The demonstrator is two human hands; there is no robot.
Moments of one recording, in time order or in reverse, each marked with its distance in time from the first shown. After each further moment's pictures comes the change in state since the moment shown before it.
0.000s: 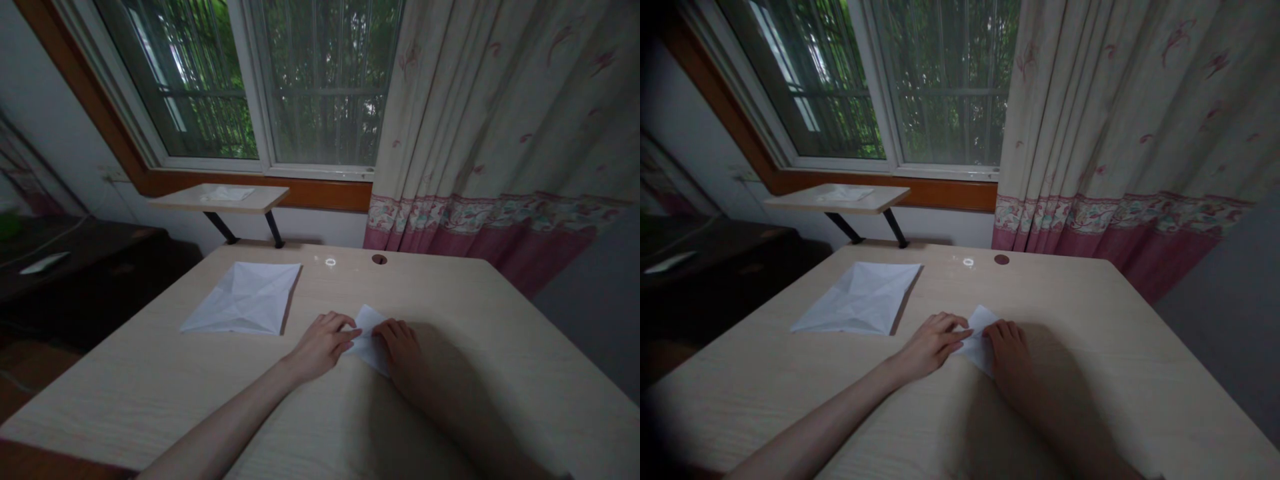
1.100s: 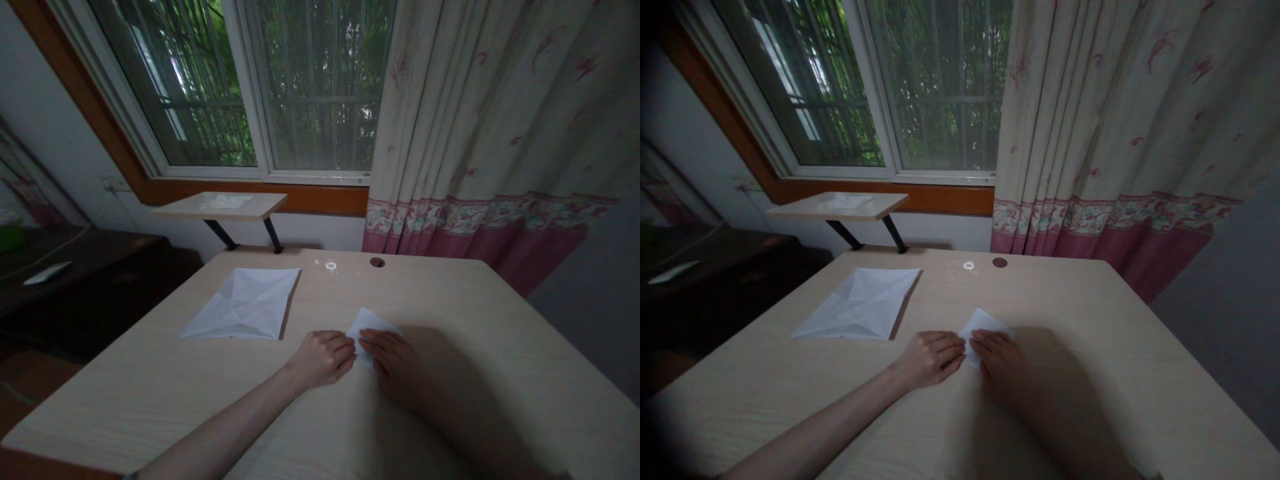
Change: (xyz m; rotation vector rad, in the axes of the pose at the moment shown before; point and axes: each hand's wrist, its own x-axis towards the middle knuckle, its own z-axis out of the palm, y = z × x) left_hand -0.008 0.000 0.015 0.282 0.271 0.305; right_hand 0.004 -0.010 -0.011 0.125 0.014 -0.217
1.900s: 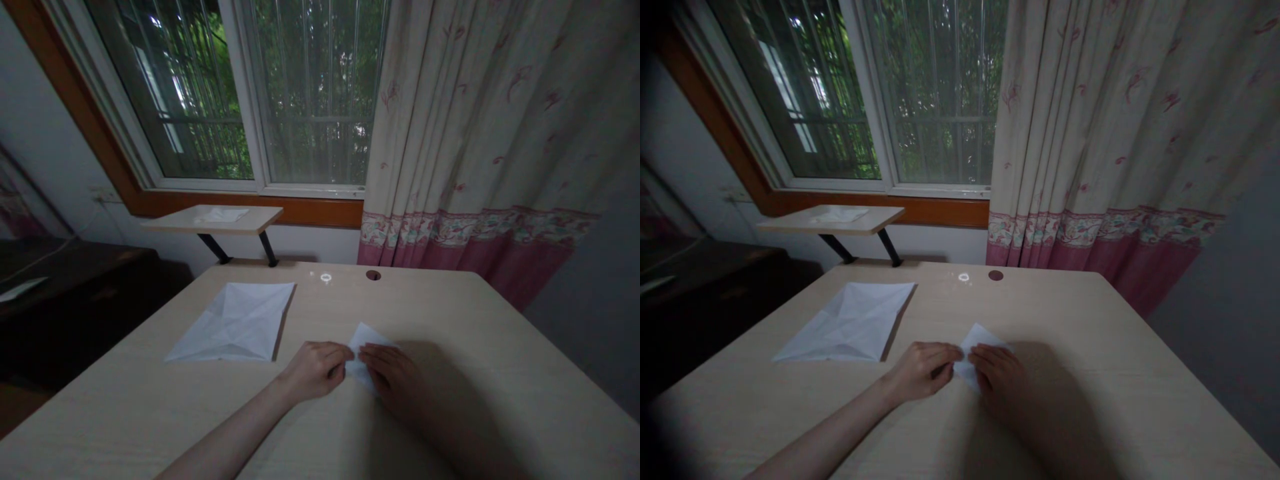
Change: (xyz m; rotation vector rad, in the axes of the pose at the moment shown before) left_hand 0.005 -0.017 -0.001 -0.274 -0.034 -0.098; right_hand -0.006 0.010 0.009 0.088 0.035 0.116
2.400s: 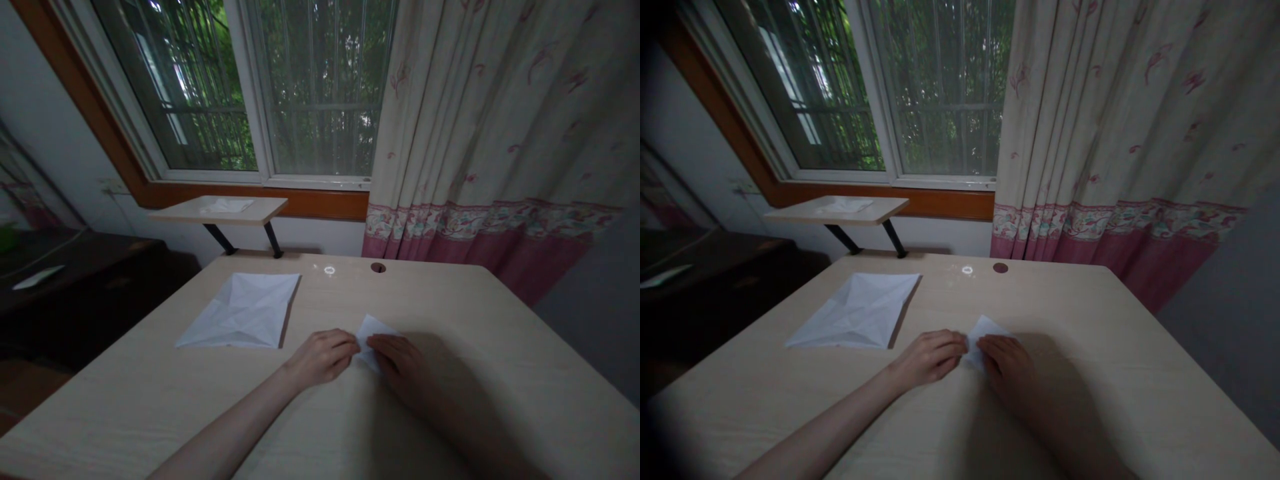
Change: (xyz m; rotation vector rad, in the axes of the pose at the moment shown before) left_hand 0.005 0.003 -0.006 0.010 -0.052 0.051; right_hand 0.001 0.001 -0.003 0.055 0.082 0.075
